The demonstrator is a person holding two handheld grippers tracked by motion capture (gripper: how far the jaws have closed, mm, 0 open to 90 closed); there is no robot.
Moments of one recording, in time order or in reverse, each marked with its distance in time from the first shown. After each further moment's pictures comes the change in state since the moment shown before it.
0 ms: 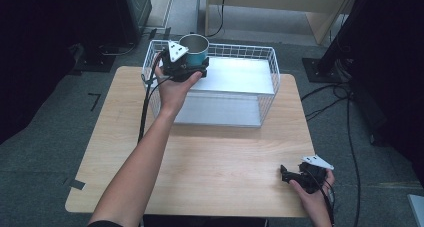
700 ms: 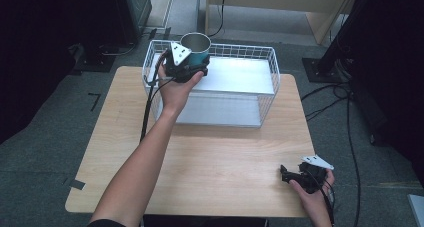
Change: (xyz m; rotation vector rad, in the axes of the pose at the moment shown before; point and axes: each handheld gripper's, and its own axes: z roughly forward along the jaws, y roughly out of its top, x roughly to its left) left arm -0.004 -0.003 0.004 -0.041 0.014 0.043; right arm 0.000 0.000 0.000 0.000 0.000 0.000
